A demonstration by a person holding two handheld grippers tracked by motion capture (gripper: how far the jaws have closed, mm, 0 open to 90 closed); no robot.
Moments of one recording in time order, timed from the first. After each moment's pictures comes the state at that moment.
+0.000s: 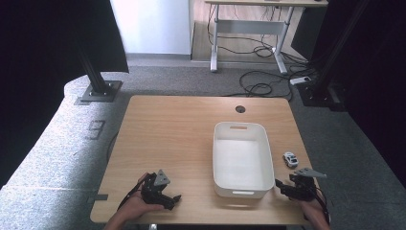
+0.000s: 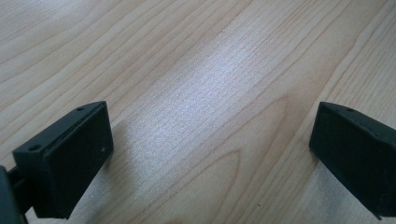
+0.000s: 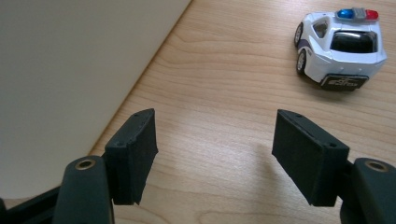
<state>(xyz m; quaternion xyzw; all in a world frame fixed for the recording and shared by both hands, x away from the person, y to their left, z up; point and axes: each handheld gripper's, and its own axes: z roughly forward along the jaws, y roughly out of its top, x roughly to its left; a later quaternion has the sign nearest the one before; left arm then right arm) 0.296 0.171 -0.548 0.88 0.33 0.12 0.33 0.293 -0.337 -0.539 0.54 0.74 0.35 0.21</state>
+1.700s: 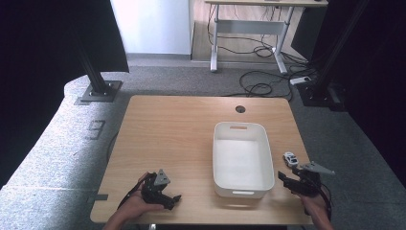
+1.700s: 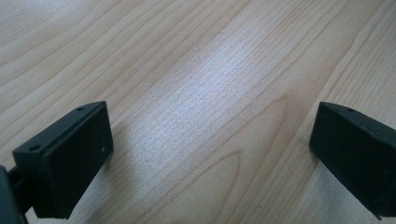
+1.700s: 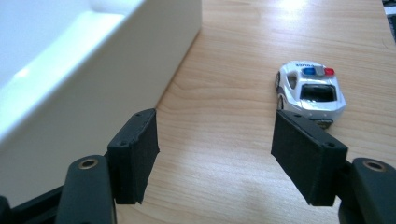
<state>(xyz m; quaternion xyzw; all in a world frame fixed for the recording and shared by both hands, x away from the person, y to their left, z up) 0.298 0.171 -0.548 0.88 0.33 0.12 0.33 0.296 -0.340 -0.512 0.55 0.70 0.39 0.22</state>
